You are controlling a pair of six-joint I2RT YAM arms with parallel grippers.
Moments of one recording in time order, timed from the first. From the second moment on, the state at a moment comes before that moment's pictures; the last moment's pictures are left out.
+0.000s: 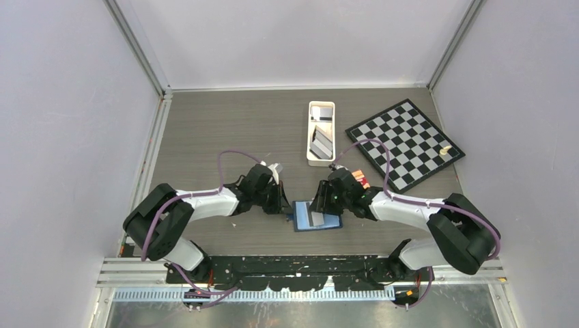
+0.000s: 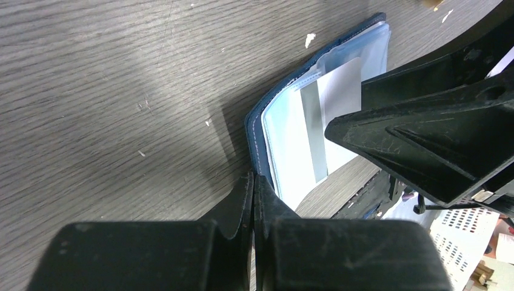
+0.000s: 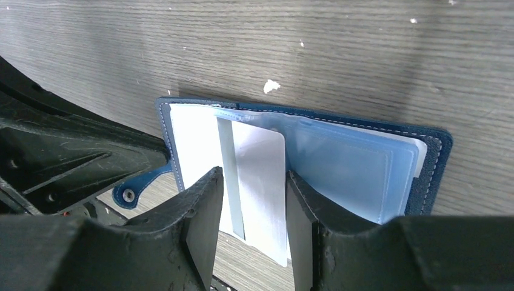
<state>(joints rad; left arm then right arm) -0.72 1.50 0.60 0.08 0.34 -0.77 0.73 1.36 0.53 -0.03 -0.11 0.85</state>
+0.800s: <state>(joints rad) -0.72 1.51 0.58 0.12 0.34 -0.79 0.94 1.37 0.58 -0.10 0.17 0.98</state>
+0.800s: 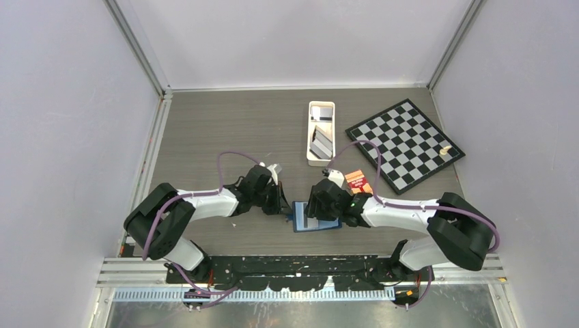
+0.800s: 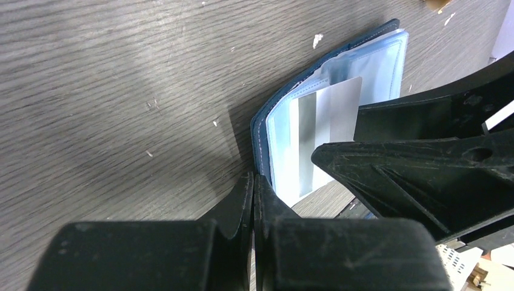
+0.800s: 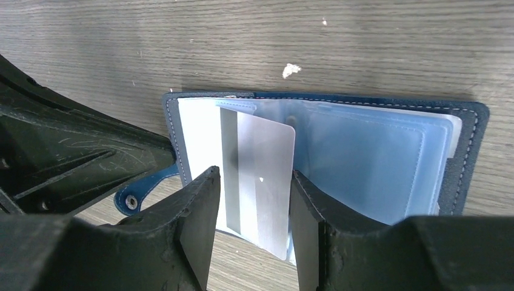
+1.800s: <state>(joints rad) -0.72 1.51 0.57 0.12 0.34 -0.79 1.02 1.50 0.76 -0.26 0.27 0.92</state>
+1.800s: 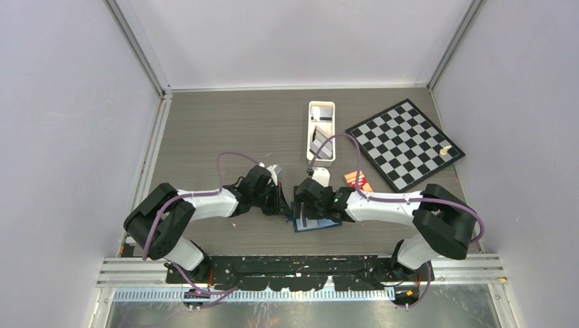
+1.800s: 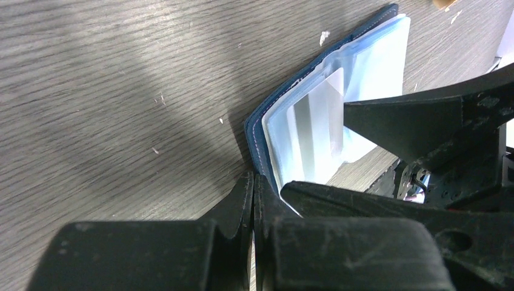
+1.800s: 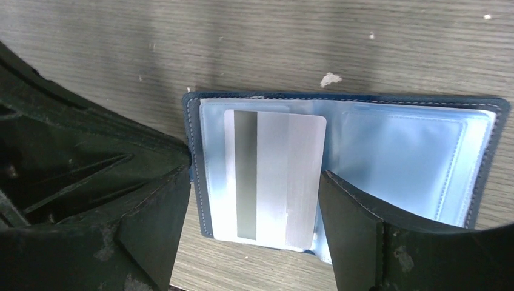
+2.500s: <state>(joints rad) -0.72 1.51 0.57 0.11 0.33 -0.78 1.04 1.42 0.79 -0.37 0.25 0.84</state>
